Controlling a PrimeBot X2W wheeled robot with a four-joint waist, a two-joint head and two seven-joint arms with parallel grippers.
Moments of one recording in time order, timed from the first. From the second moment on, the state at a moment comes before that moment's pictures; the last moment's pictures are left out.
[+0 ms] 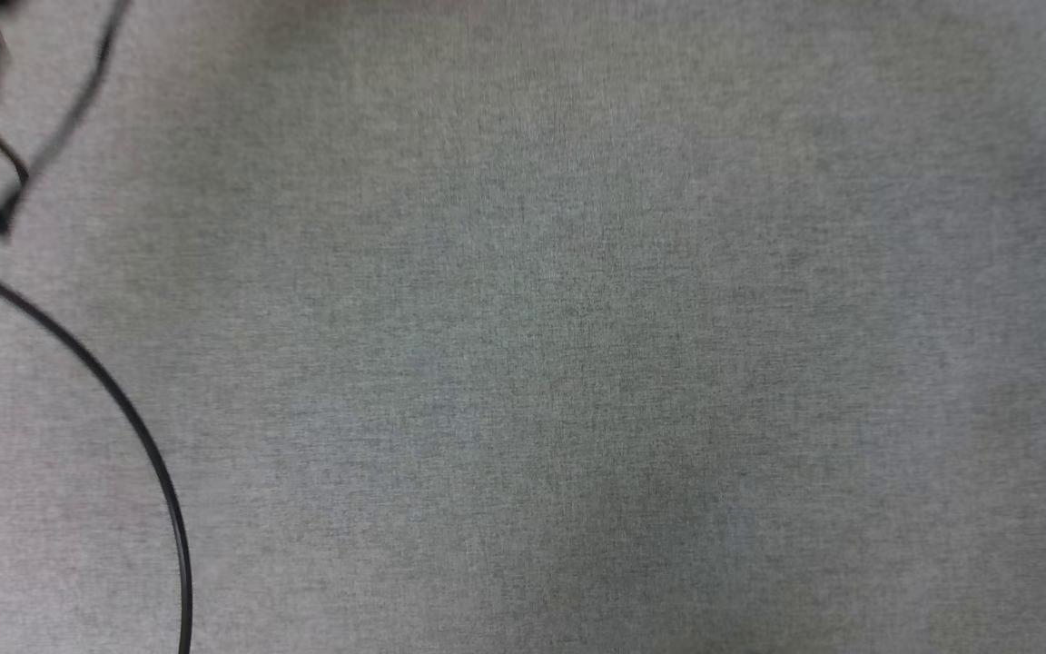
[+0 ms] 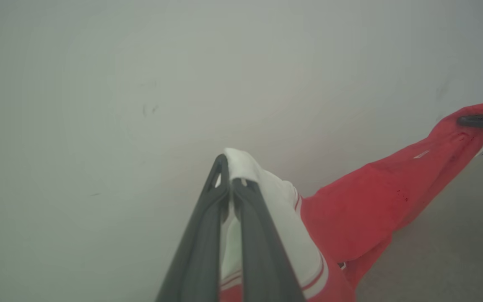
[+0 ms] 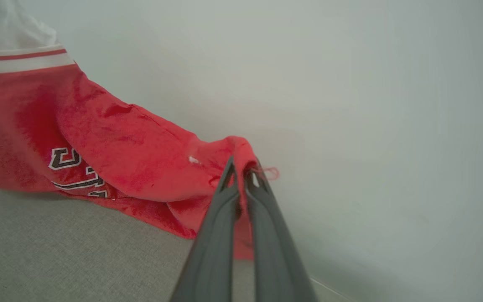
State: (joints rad) left arm -1.50 0.52 -0.69 0.64 -0.71 -0.13 -0.18; right arm -1.56 -0.37 0.75 0.84 0.56 0.13 0.05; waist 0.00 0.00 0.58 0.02
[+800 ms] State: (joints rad) left arm -0.40 0.76 -0.79 0.01 -0.84 0.20 -0.20; right arm -0.86 -0.60 0.97 0.61 0.80 0.13 -0.10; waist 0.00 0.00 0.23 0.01
